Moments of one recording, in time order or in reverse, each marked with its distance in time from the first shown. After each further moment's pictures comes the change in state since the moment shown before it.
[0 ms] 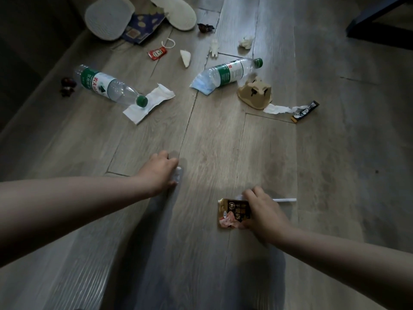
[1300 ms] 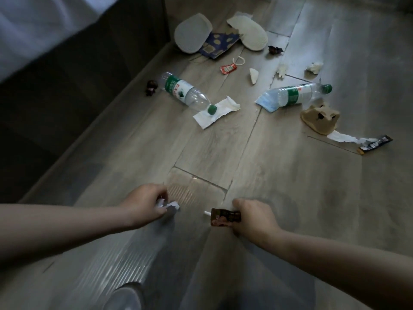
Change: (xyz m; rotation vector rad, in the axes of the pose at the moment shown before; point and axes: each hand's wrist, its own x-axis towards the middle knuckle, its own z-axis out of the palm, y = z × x) left_hand -0.149 -0.110 0.000 -0.287 0.091 -0.177; right_hand 0.043 -0.146 0.019 -0.165 -0.076 -0.264
